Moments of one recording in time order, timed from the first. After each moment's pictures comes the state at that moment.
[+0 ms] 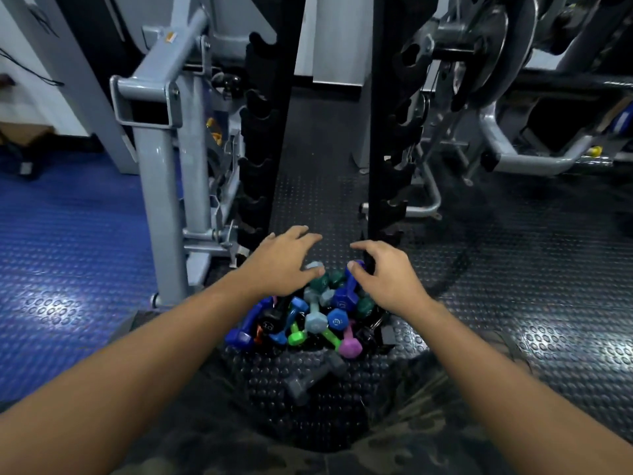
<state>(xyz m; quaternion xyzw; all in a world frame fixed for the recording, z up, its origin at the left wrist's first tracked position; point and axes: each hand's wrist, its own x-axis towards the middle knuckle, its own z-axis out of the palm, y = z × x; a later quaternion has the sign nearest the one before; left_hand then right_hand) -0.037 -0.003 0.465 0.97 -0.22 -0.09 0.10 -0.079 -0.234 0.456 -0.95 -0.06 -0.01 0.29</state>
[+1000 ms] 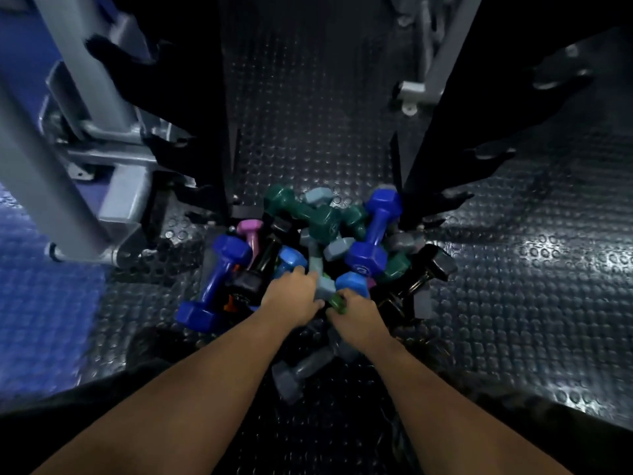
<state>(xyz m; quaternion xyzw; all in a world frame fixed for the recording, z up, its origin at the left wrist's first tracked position) 0.068 -0.050 0.060 0.93 -0.13 -0.32 0.07 0.017 -0.208 0.064 -0.89 0.13 0.31 0.31</state>
